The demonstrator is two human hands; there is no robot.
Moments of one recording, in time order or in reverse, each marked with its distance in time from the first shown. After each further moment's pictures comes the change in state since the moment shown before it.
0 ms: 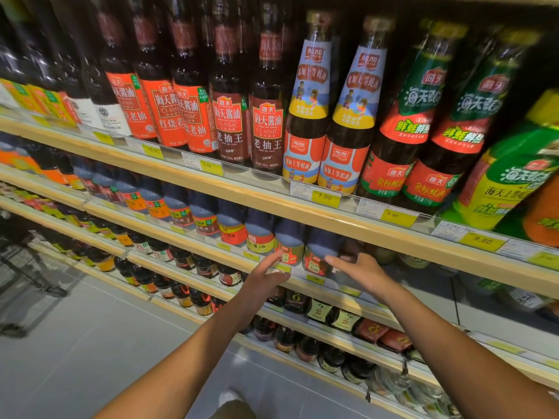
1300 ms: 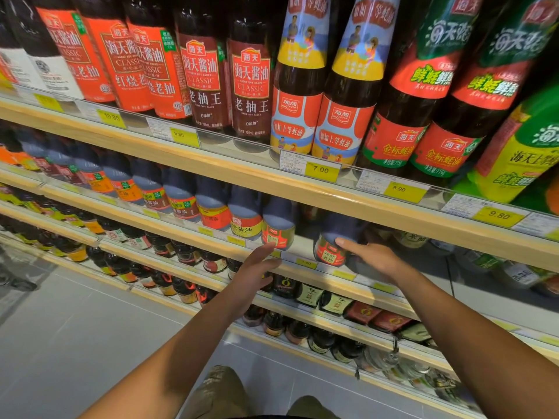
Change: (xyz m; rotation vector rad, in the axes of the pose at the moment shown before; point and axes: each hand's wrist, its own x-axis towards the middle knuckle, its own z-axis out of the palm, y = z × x) left_hand 0.042 -0.051 0.001 -0.174 -0.019 -0.045; right_hand 0.027 0.040 -0.026 -0.084 0.070 0.231
